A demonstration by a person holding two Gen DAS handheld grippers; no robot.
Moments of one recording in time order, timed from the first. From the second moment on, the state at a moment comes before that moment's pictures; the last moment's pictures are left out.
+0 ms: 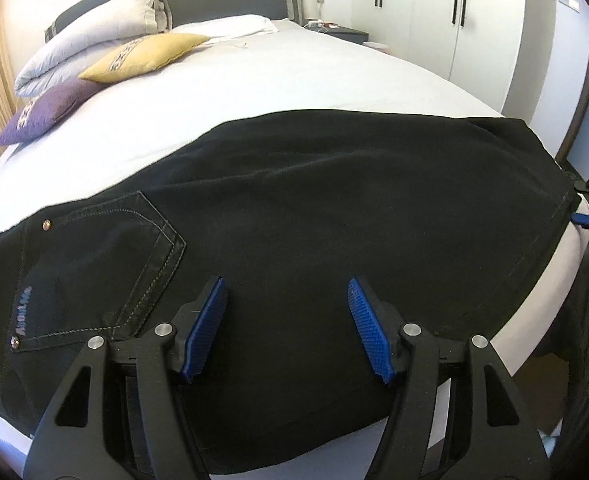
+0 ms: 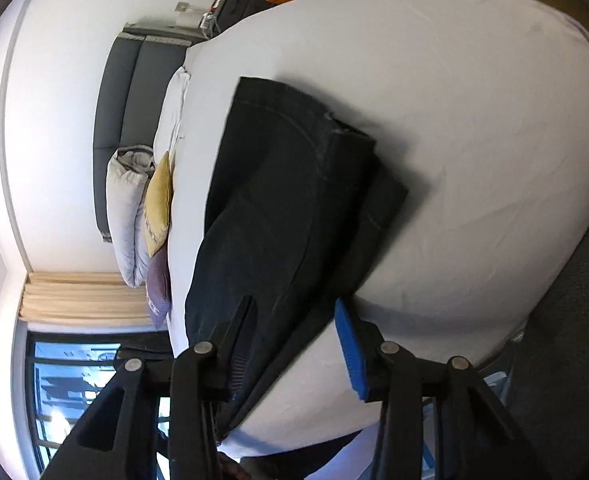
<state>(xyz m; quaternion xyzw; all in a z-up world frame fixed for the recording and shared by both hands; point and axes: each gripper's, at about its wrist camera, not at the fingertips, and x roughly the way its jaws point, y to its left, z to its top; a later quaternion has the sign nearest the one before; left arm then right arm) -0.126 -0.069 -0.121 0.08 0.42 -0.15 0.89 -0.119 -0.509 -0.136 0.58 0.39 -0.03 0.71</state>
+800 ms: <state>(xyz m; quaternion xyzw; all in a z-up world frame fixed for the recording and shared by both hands) -0.075 -0.061 -0.128 0.08 0.42 -0.15 0.89 -0.118 -0.518 -0.126 0.63 0.36 -0.04 0.68</state>
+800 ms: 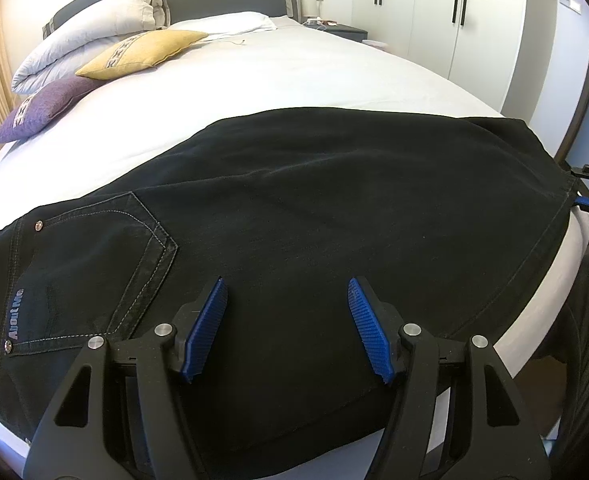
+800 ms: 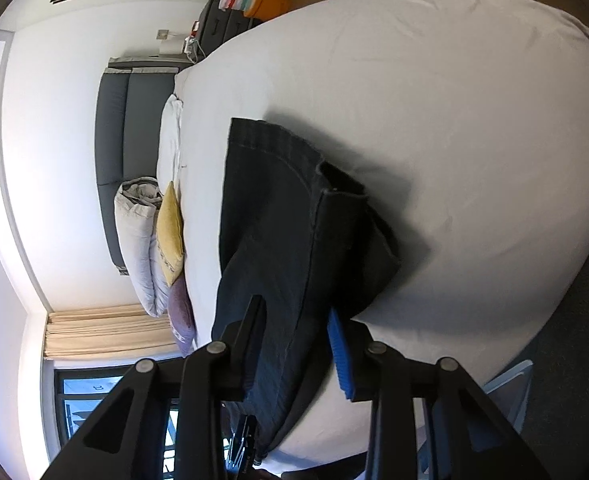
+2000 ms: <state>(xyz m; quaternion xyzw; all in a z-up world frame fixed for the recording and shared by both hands) -0.080 -0.062 -0.114 0.09 0.39 -0.16 0.90 -0.132 -0.511 -0.094 0.53 0.34 -0.05 0.77</state>
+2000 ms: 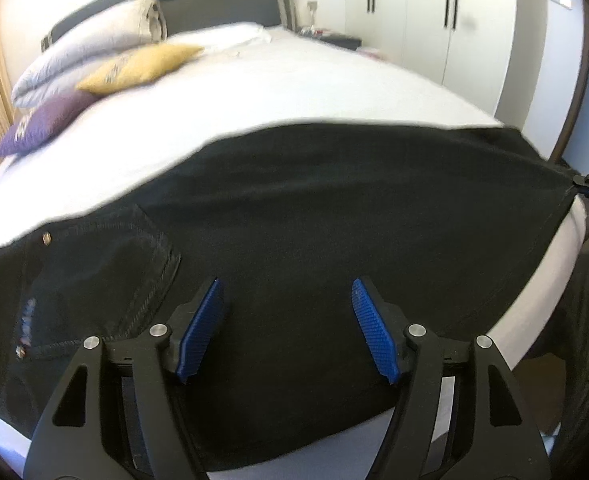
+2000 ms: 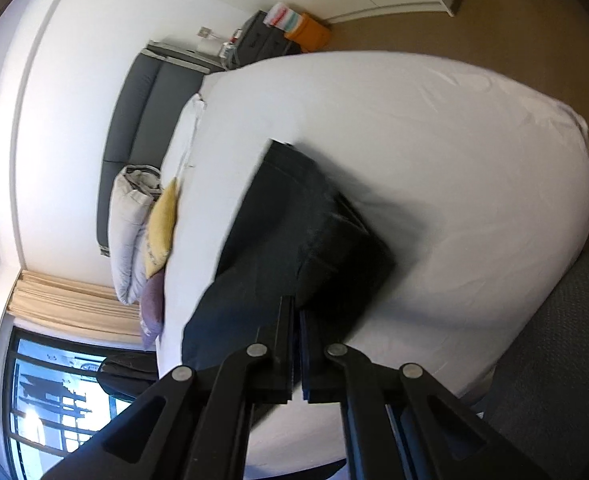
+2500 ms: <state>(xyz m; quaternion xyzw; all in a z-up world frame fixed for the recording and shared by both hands) -0.081 -0.091 -0.125 0.13 0.39 -0.19 0.89 -0.138 -0.535 -0.130 0.53 0.40 -0.09 0.74</state>
